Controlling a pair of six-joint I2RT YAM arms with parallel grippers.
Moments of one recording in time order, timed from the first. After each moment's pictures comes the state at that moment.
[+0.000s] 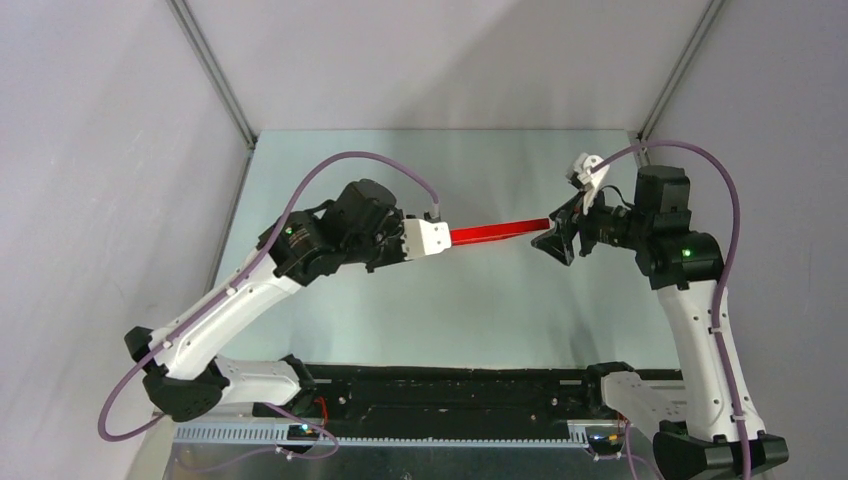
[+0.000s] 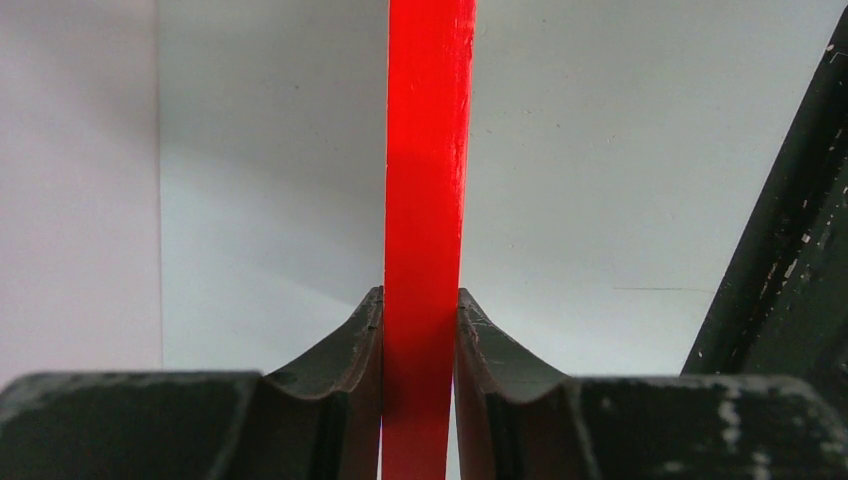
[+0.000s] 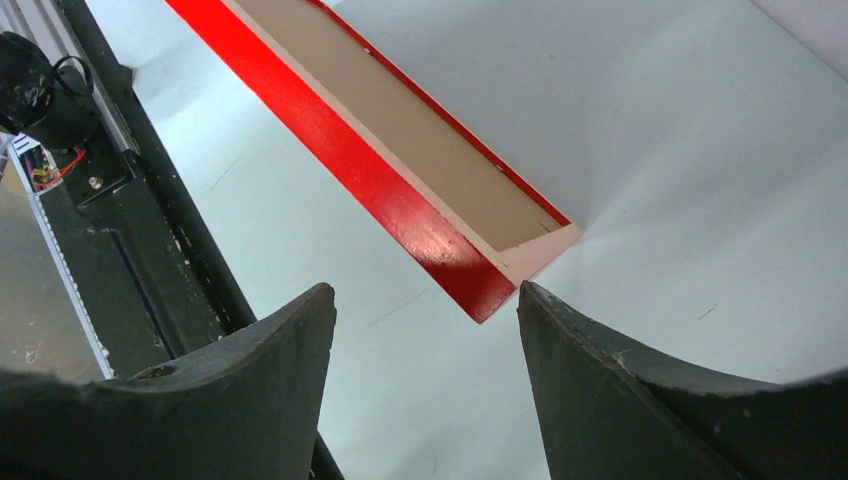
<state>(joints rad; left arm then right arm) -0.90 1.23 1.49 -1.04 -0.05 0.65 0.11 0.99 1.30 -0.87 -0.78 -0.39</state>
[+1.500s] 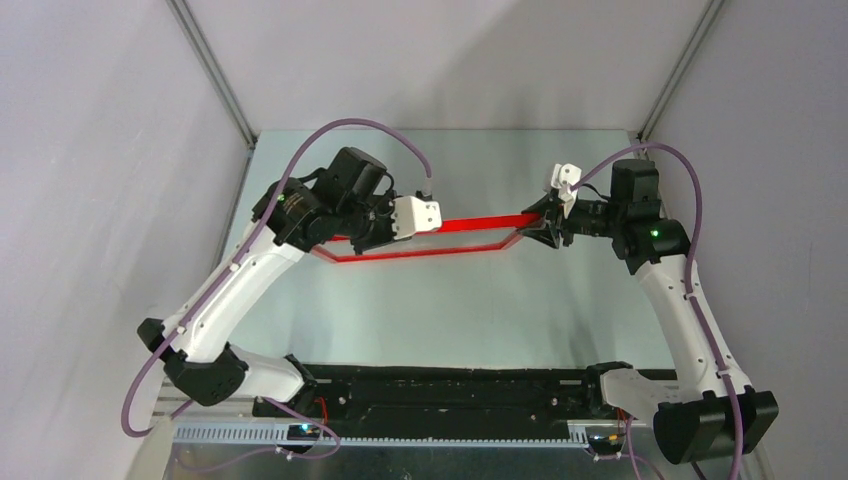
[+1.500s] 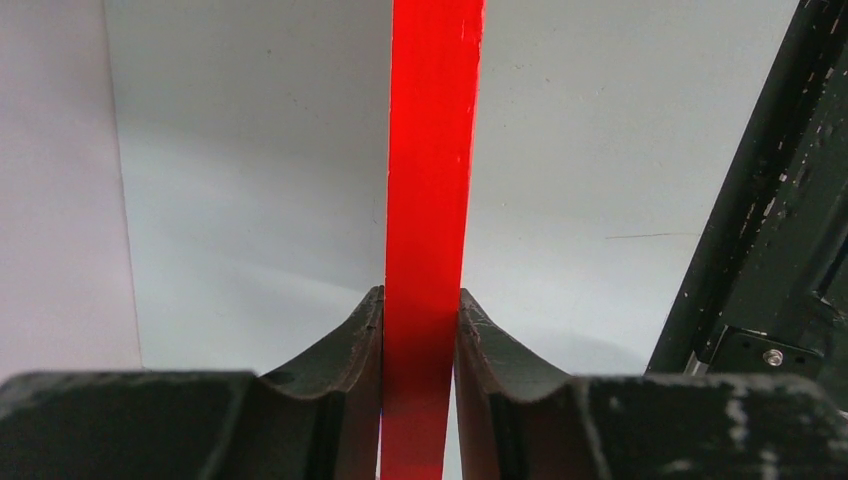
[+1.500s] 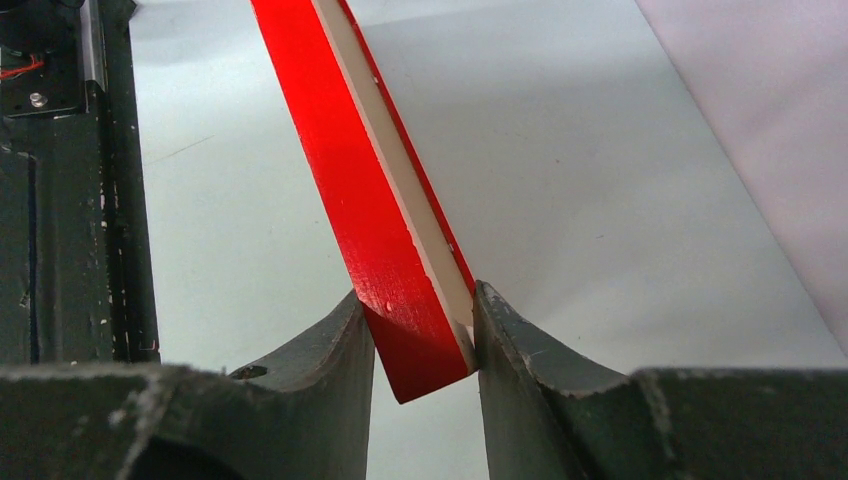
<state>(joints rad) -0.76 1.36 1.71 -1.26 0.09 0.73 0.14 1.08 1.16 -0.62 -0.99 -0.69</state>
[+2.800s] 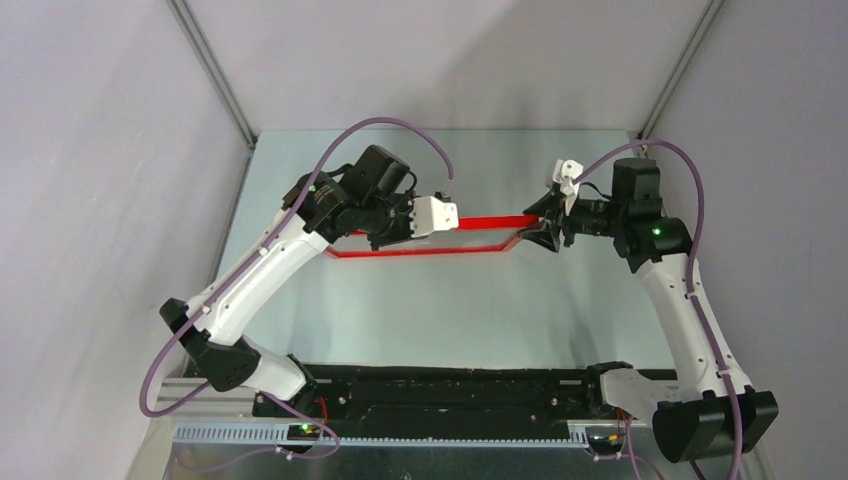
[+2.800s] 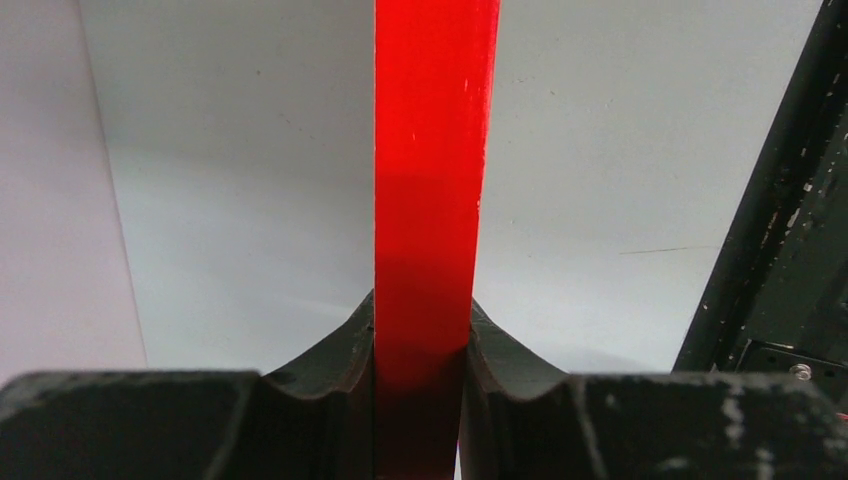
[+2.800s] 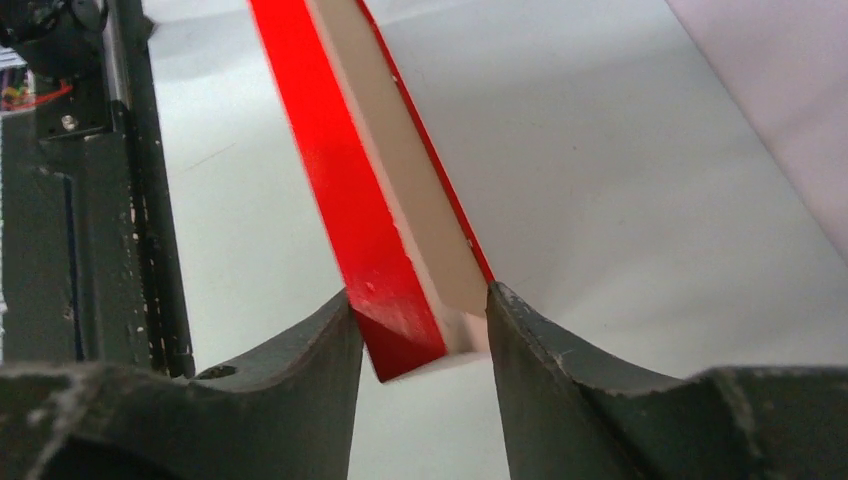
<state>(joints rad) -0.77 1.45 1.72 -1.22 0.09 0.77 0.14 1.09 1.18 -0.66 -1.00 -0.66</state>
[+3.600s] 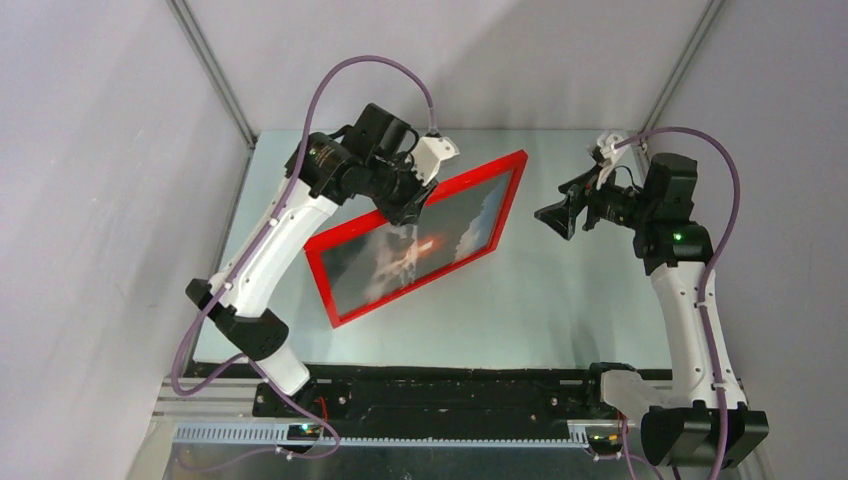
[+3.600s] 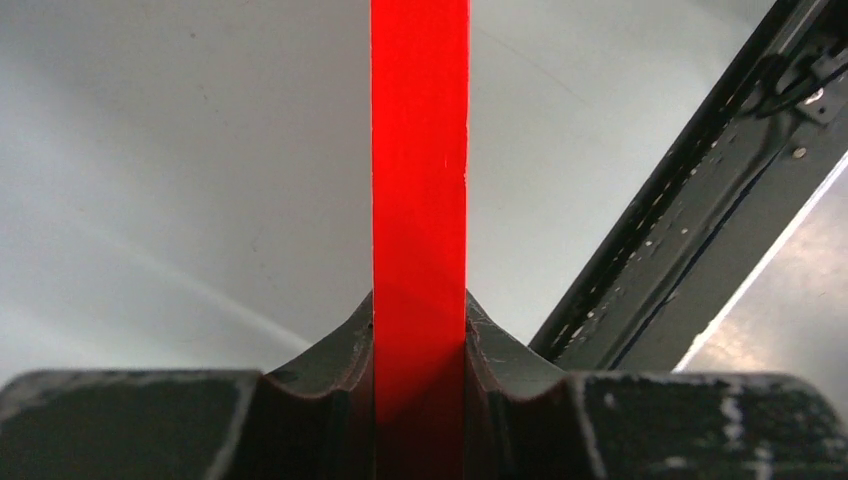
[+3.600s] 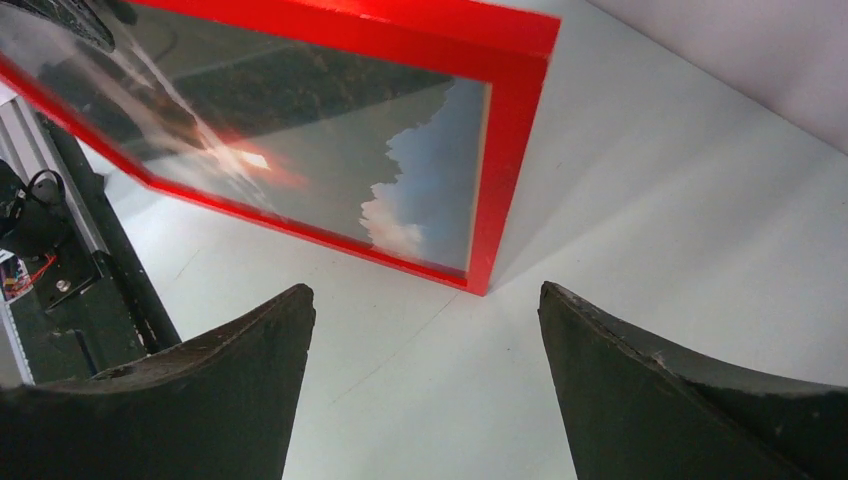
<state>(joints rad) -0.70 1.64 2.08 -1.35 0.20 0.28 -0.03 1.05 1.18 -0.53 -0.90 -0.25</state>
